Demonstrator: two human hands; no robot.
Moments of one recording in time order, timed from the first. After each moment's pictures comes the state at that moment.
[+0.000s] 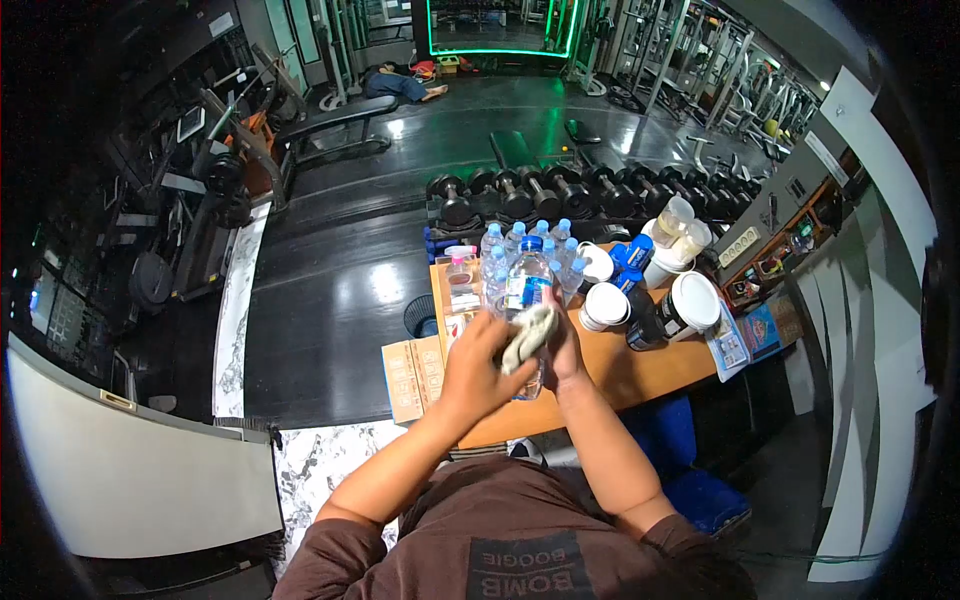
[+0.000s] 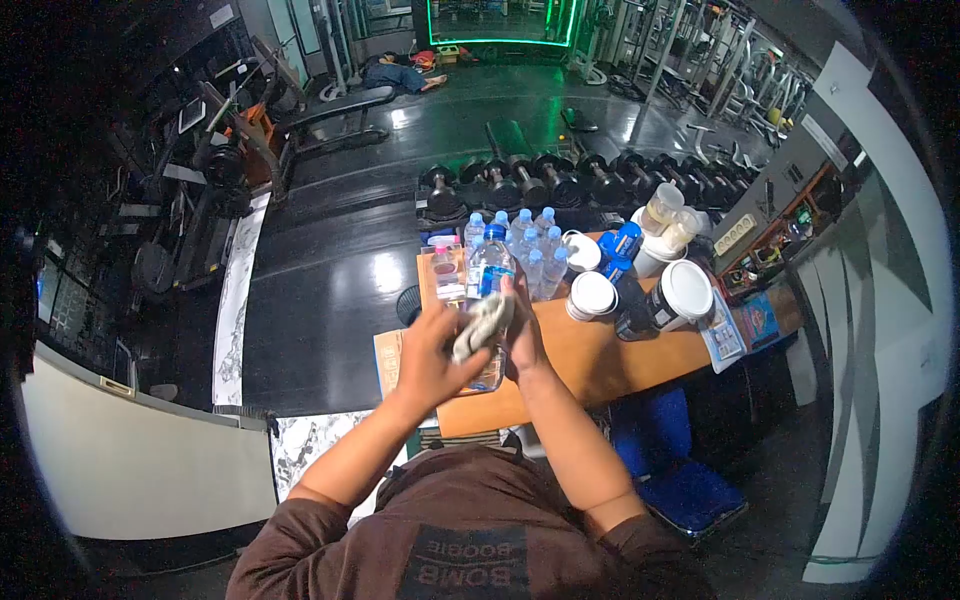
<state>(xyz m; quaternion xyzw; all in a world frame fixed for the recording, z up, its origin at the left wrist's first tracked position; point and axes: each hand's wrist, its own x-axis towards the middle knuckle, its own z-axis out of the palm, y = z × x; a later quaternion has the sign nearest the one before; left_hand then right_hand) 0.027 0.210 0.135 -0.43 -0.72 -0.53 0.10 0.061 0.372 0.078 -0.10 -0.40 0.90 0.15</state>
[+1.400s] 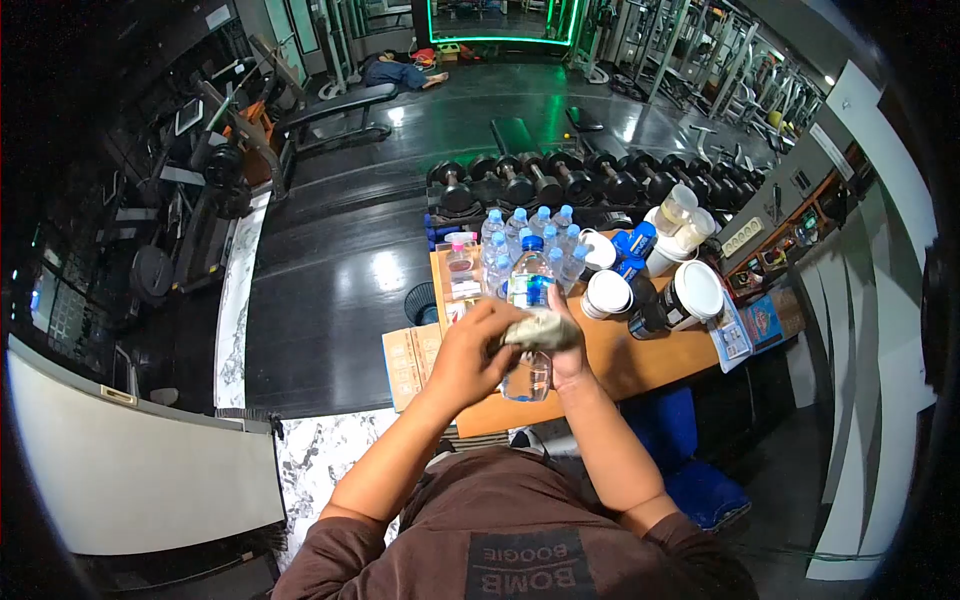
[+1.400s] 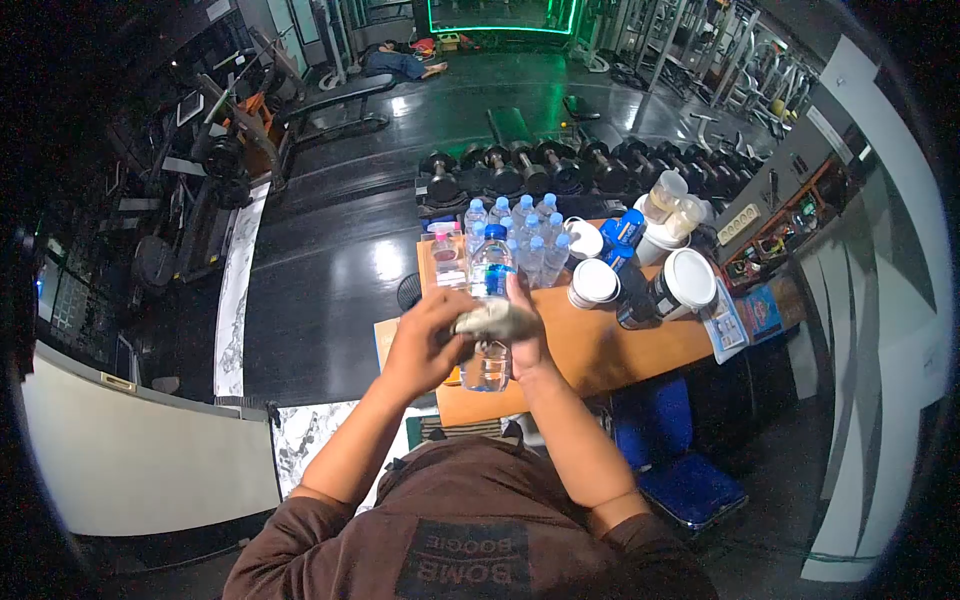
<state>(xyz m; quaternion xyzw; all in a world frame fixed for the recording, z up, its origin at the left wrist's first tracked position) 0.021 0.197 0.149 -0.46 -0.70 -0.54 -0.03 0.075 0.395 0.042 0.00 -0.30 0.95 -0.04</state>
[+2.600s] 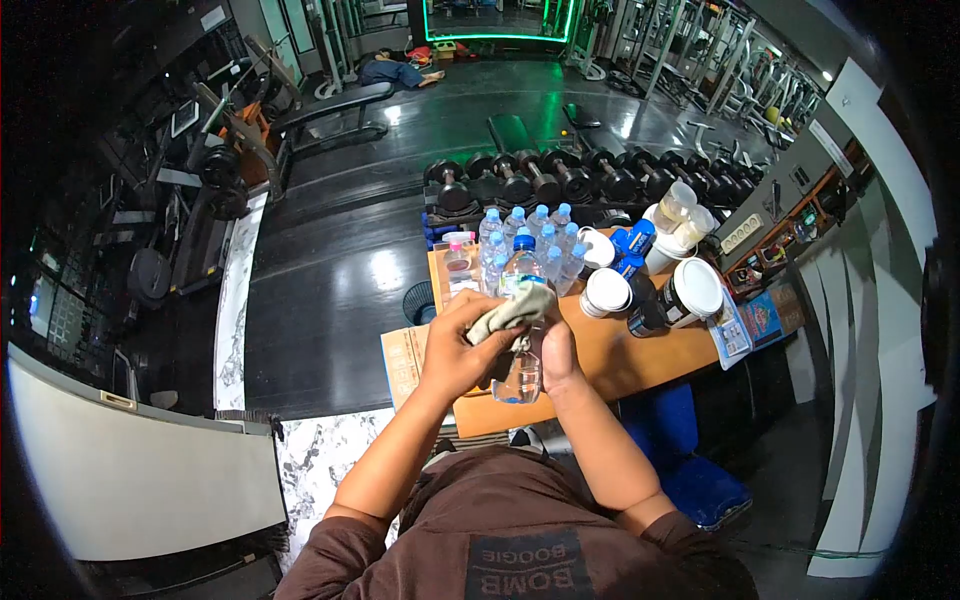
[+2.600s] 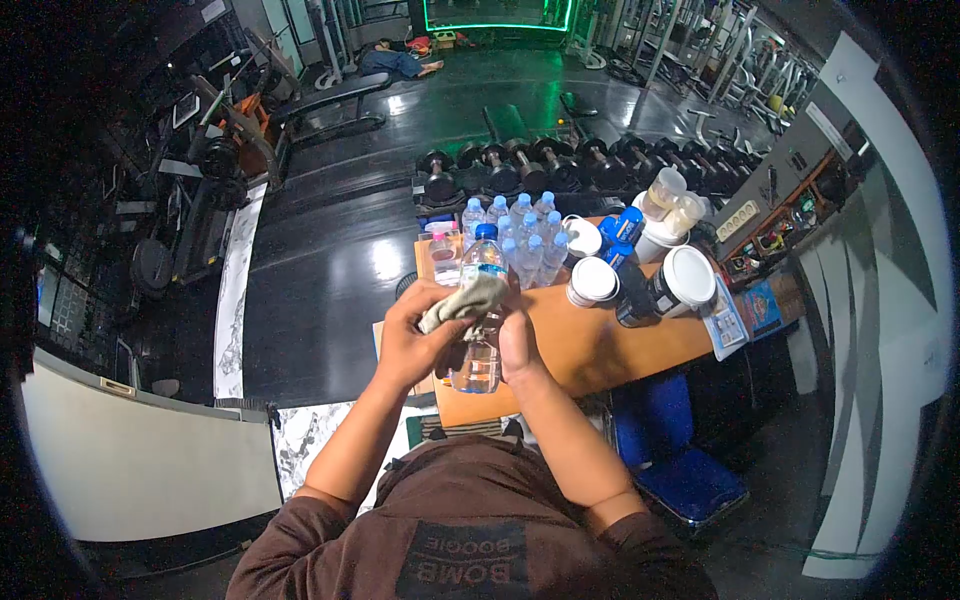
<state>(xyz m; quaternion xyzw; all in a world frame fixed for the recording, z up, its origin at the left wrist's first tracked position) 0.008 0.202 0.133 -0.37 -0.67 -0.64 -0.04 0.074 0.358 0.077 -0.08 -0.35 0.93 0.11</state>
